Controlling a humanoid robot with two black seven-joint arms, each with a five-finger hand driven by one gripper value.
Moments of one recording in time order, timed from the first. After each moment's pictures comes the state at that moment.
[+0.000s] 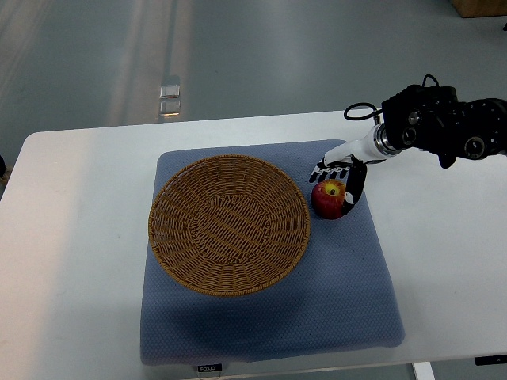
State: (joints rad) left arm -0.02 0.00 -0.12 -0.16 0.07 -0.14 0.06; right arm 1.42 -0.34 -0.43 0.90 -0.72 0.46 -0.03
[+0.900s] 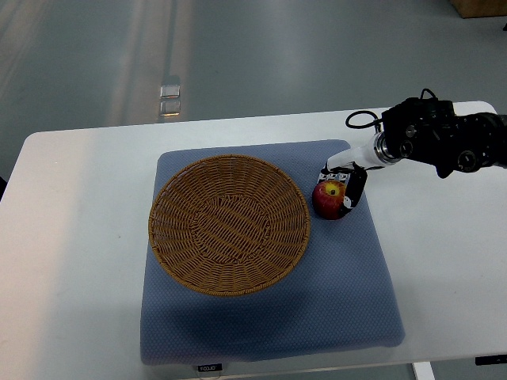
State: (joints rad) left arm -0.02 0.00 -0.12 -0.16 0.07 -0.14 0.06; right arm 1.37 -0.32 -0.43 0.86 -0.76 0.41 -0.02
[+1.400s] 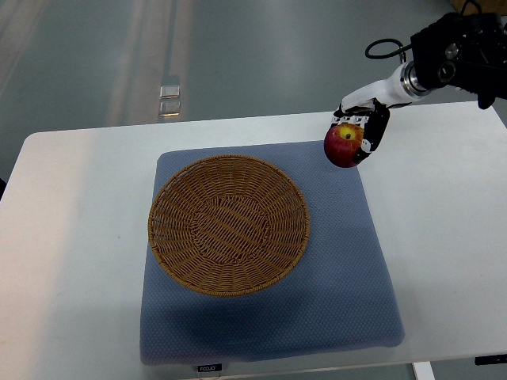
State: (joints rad) left arm -0.02 0.00 -0.12 -0.16 0.07 -0.14 0.06; right arm 1.66 -0.48 -0.44 0.99 -0.74 0.55 -0.03
